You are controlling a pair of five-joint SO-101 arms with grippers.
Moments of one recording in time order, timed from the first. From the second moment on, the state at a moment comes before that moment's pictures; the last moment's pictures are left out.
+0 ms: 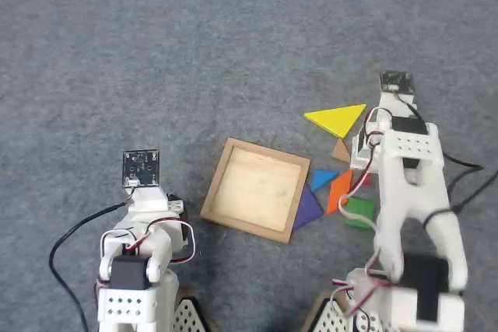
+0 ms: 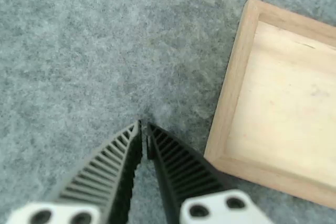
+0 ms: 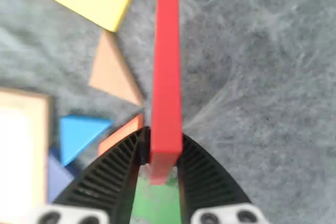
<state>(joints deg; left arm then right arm) -4.2 -103.1 97.1 72.2 11.1 1.6 -14.4 34.2 64.6 -2.2</state>
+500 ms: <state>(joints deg) -4.2 -103.1 97.1 72.2 11.1 -28.5 -30.0 34.2 68.9 -5.1</state>
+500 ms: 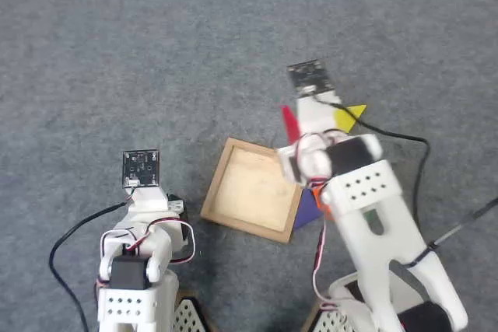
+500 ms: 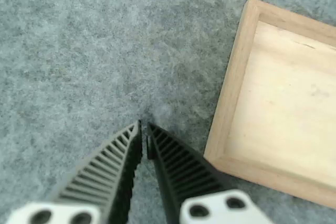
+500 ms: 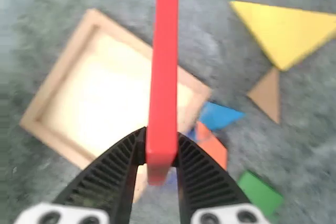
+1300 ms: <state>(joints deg) -4.2 -103.1 97.1 72.2 11.1 -45.5 -7.4 40.2 44.4 -14.5</state>
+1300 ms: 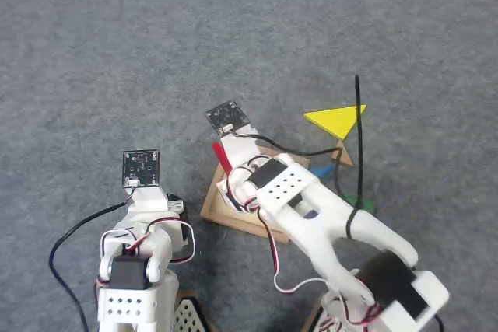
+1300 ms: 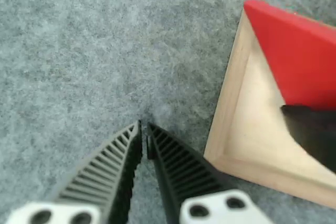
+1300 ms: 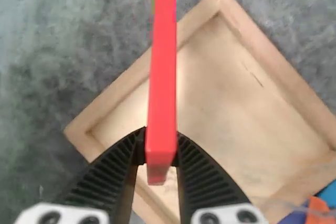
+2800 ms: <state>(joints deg) -4.2 -103.1 97.1 72.2 11.1 -43.8 -3.7 40.4 37.9 -37.5</state>
